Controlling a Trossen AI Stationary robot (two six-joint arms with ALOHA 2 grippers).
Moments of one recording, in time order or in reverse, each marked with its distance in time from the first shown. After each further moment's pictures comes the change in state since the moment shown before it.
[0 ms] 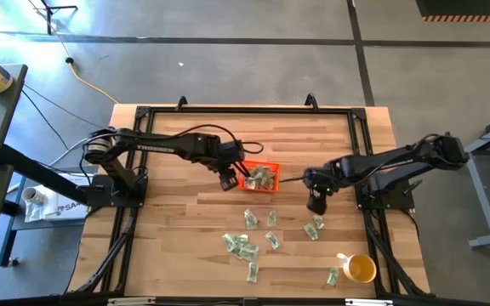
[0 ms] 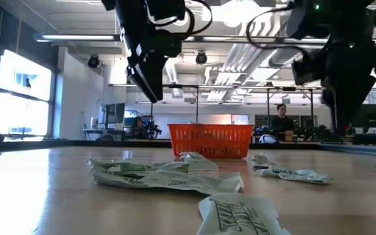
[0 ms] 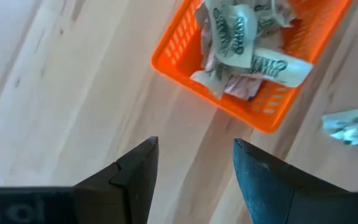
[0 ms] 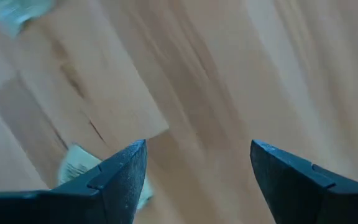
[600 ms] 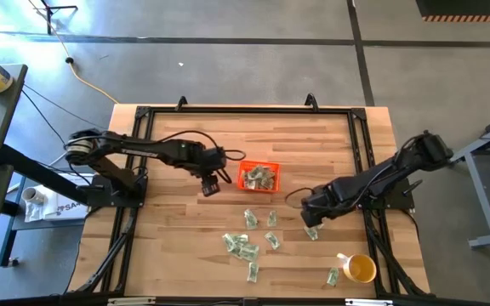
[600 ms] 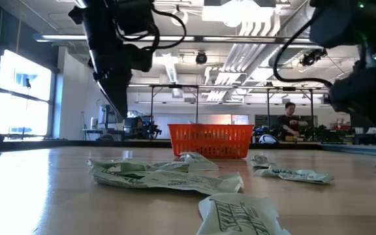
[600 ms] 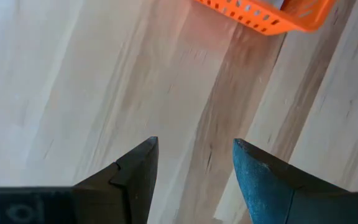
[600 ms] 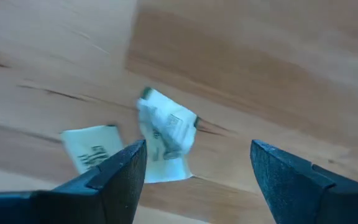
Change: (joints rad) left arm 0.000 -0.180 -0.327 0.128 0.038 0.054; right arm 0.278 0.194 0.000 0.012 -0.133 0.939
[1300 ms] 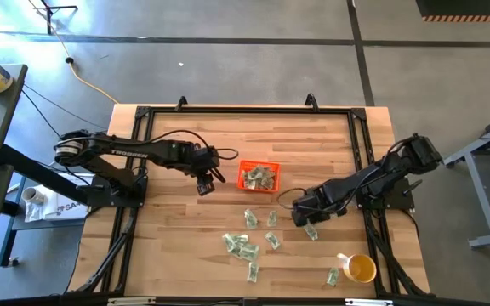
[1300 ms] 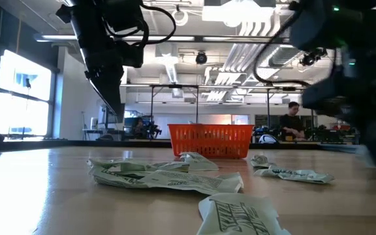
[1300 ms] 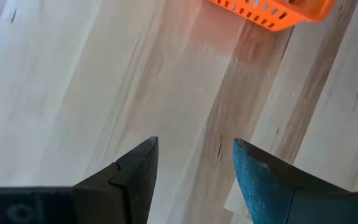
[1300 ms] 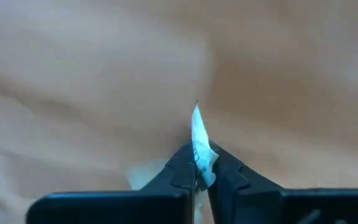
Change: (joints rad) left arm 0.000 -0.093 -0.074 0.025 -0.030 0.007; right arm -0.061 0.113 0.076 0.091 0.109 0.032
